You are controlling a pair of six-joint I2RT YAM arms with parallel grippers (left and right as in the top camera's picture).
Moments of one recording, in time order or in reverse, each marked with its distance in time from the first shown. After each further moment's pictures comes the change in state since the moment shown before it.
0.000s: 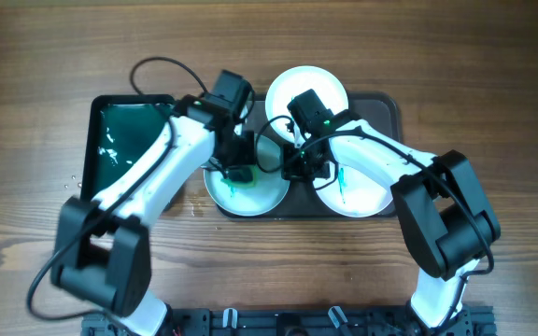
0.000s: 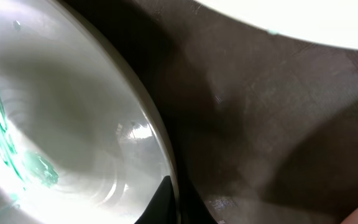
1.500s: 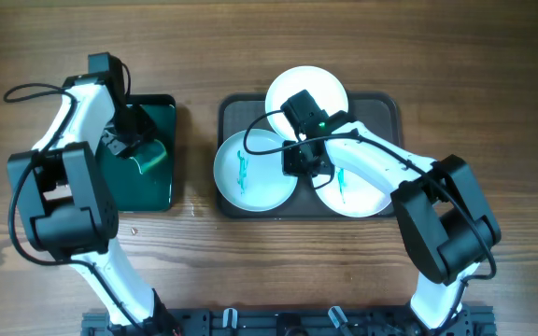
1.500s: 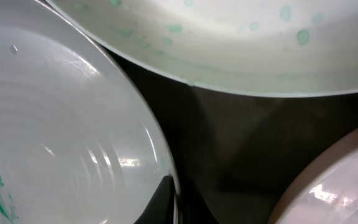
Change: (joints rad) left arm 0.578 0.265 0.156 0.013 -0.099 -0.140; right arm 0.034 -0.017 0.011 0.000 0.222 0.046
